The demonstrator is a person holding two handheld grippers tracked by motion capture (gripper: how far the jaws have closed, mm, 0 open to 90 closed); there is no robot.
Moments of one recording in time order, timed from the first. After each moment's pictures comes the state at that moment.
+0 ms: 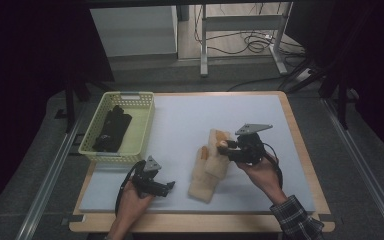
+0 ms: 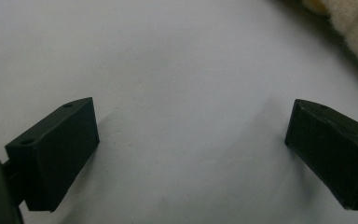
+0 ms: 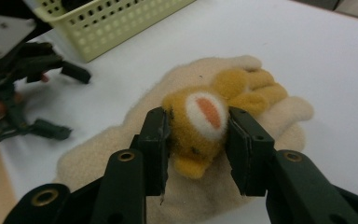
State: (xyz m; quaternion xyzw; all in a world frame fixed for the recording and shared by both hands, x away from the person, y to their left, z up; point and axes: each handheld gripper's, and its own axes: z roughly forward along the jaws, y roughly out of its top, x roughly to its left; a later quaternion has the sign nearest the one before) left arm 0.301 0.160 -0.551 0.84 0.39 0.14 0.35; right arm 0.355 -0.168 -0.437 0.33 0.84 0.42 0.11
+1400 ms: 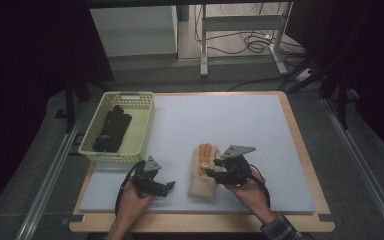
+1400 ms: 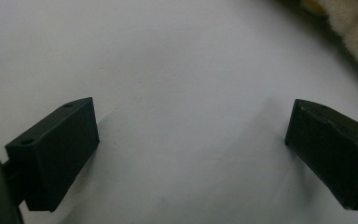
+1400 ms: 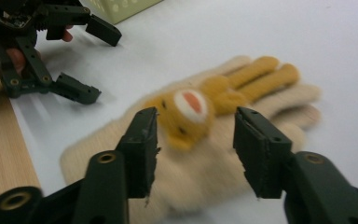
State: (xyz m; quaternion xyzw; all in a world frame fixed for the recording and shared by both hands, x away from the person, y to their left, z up) left arm 0.301 0.160 -0.551 0.84 0.39 0.14 0.35; right arm 0.322 -0.145 -0.483 0.30 0.85 0.42 0.10
